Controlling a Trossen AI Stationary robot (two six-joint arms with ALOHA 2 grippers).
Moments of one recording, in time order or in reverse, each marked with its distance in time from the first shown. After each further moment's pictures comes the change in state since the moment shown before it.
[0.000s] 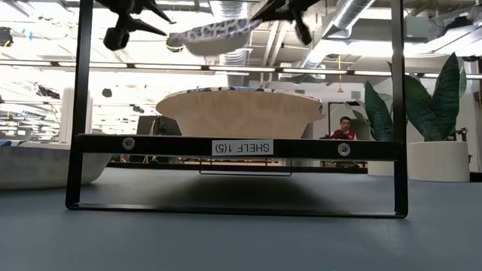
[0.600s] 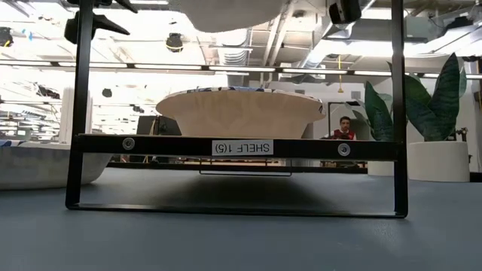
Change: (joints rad) left arm 0.000 -0.202 0.000 -0.273 0.005 0.077; right arm 0.294 -0.132 -0.102 -0.182 -0.046 0.356
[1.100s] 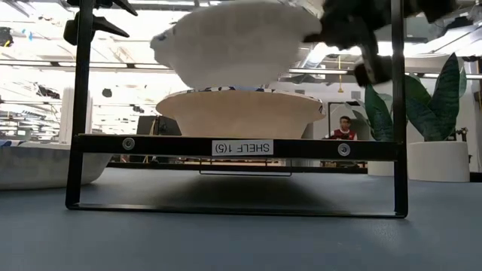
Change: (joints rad) left arm 0.000 0.002 0.000 -0.012 -0.006 -0.011; right arm 0.146 -0.003 -0.507 0.601 0.073 0.344
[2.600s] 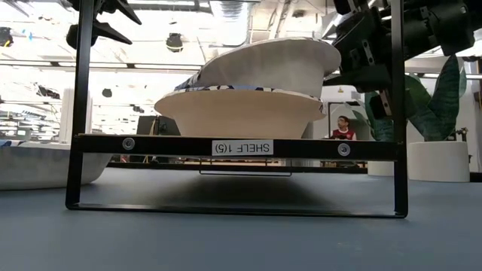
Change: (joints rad) left arm 0.000 0.039 -0.004 -0.001 -0.041 -0.004; right arm 0.023 0.006 -0.209 0.236 0.013 0.033
